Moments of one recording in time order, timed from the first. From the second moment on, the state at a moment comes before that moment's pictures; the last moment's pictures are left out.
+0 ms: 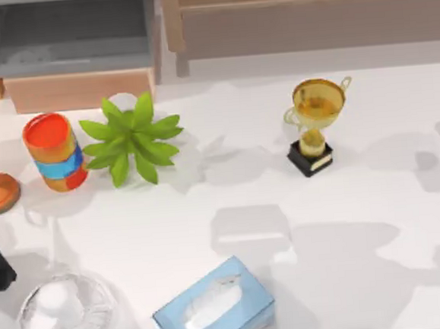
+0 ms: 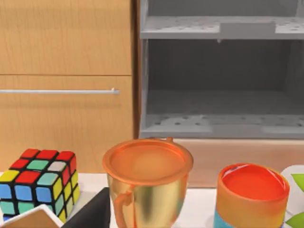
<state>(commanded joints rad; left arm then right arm) 0.00 0.00 0.00 0.00 0.00 0.00 -0.06 1.24 0.83 -0.61 0.00 0.08</state>
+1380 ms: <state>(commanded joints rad) 0.00 0.00 0.00 0.00 0.00 0.00 -0.09 1.99 1.25 -0.82 0.00 0.14</state>
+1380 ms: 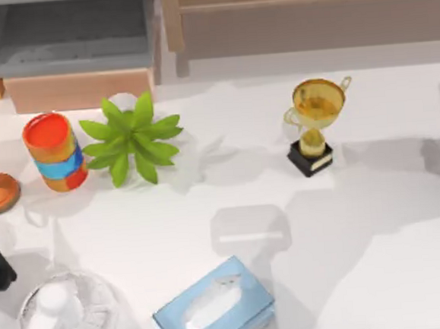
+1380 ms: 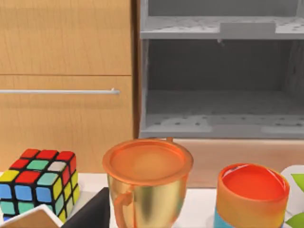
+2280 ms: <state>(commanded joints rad) 0.00 0.00 0.00 0.00 0.00 0.00 -0.09 2.00 1.24 -0.81 0.00 0.14</state>
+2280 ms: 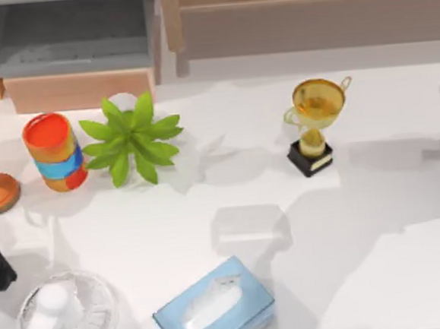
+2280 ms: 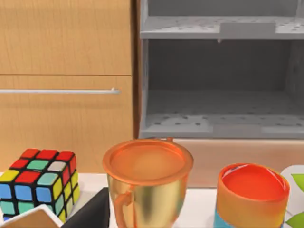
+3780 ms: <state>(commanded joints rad) 0.00 0.00 0.00 0.00 0.00 0.00 -0.08 1.95 1.30 -0.92 0.01 0.15</state>
